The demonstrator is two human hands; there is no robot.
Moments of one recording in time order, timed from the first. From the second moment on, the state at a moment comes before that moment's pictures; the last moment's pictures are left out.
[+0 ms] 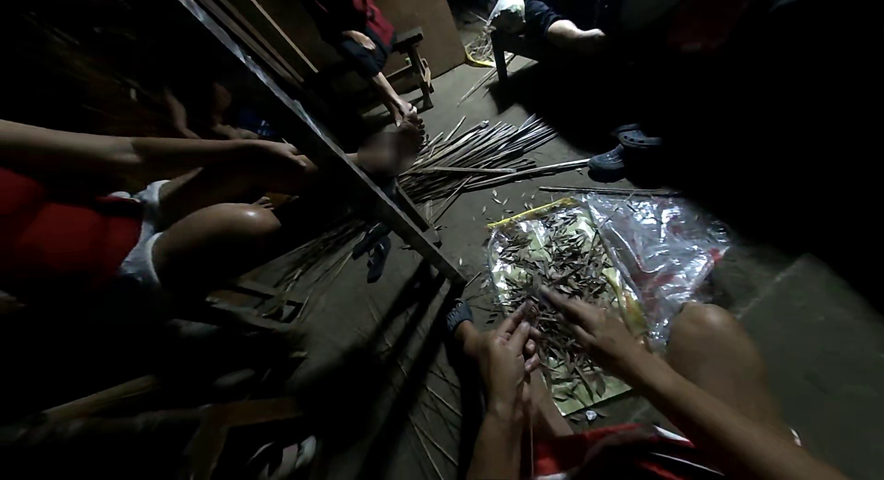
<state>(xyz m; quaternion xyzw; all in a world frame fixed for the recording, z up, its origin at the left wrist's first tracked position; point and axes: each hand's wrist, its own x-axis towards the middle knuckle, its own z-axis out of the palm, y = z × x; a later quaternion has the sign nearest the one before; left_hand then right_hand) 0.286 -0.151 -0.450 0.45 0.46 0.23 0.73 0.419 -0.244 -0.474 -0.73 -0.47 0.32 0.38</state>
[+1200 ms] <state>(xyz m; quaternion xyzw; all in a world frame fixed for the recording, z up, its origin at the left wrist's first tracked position) 0.279 -0.153 -0.446 0.46 0.45 0.22 0.74 0.412 -0.233 -0.465 -0.70 -0.44 0.39 0.41</state>
